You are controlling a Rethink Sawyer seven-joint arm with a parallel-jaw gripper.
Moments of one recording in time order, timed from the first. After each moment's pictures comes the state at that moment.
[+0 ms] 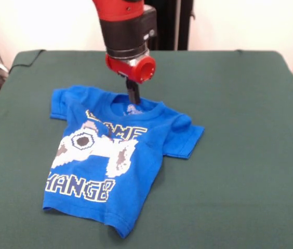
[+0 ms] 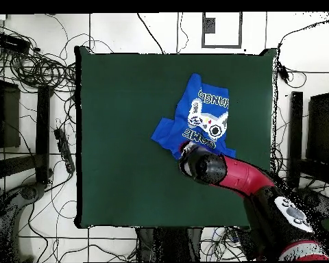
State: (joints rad) arm -0.53 -0.54 0.19 1.83 -0.16 0.29 2.34
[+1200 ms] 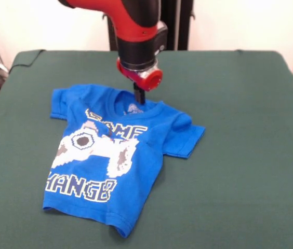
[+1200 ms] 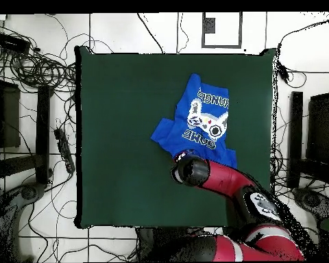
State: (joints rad) arm -0.35 -0.43 0.00 1.80 -0.06 0.31 2.34
